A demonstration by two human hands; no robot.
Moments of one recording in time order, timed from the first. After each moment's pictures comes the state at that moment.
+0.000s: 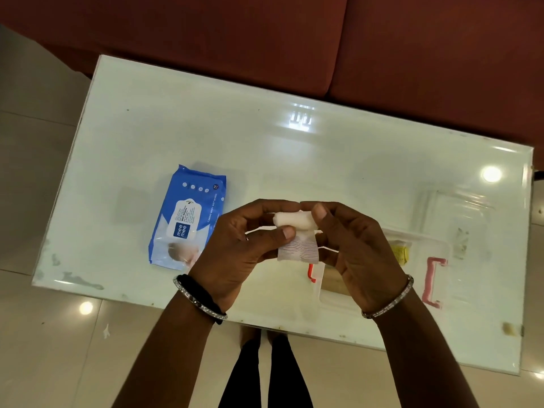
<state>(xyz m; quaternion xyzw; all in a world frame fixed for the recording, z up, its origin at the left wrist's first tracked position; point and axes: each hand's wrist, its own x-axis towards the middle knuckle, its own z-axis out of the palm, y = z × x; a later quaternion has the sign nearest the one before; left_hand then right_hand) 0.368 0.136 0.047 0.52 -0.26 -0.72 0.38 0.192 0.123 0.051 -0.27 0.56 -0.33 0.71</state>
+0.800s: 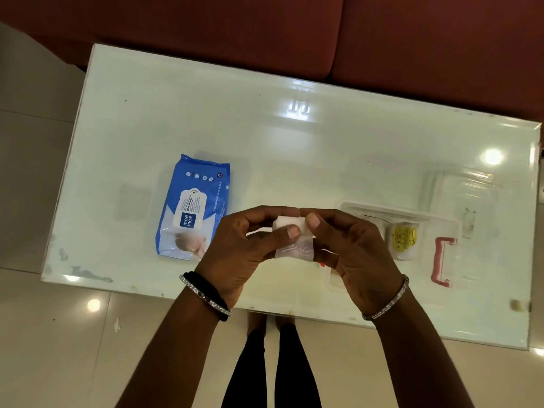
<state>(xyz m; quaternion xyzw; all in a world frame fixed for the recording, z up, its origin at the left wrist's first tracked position) 0.376 0.153 0.039 0.55 -0.23 -0.72 0.34 0.203 0.153 0.035 -0.23 0.57 -0.35 0.70</state>
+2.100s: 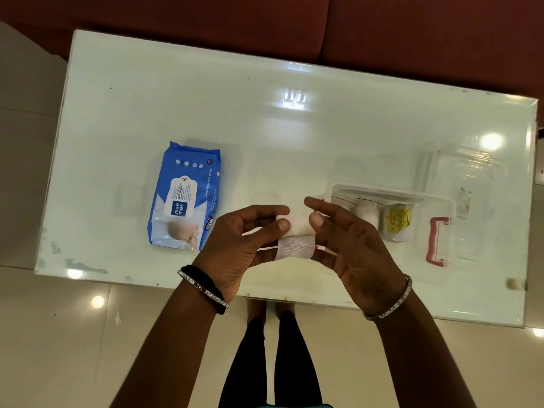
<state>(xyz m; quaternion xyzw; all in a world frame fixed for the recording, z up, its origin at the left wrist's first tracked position) 0.367 0.170 0.029 0.58 -0.17 -0.74 0.29 0.186 0.180 0.028 -0.16 0.56 -0.34 0.73</state>
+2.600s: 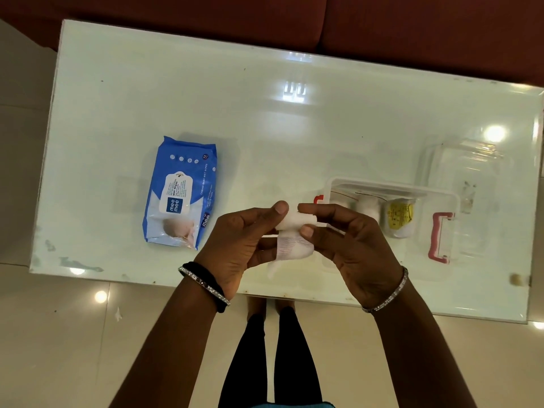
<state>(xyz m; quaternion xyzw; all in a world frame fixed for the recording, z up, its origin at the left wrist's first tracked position) 0.359 0.168 0.023 0.59 -0.12 -0.75 0.27 0.181 0.180 0.014 -0.21 0.56 -0.36 0.72</state>
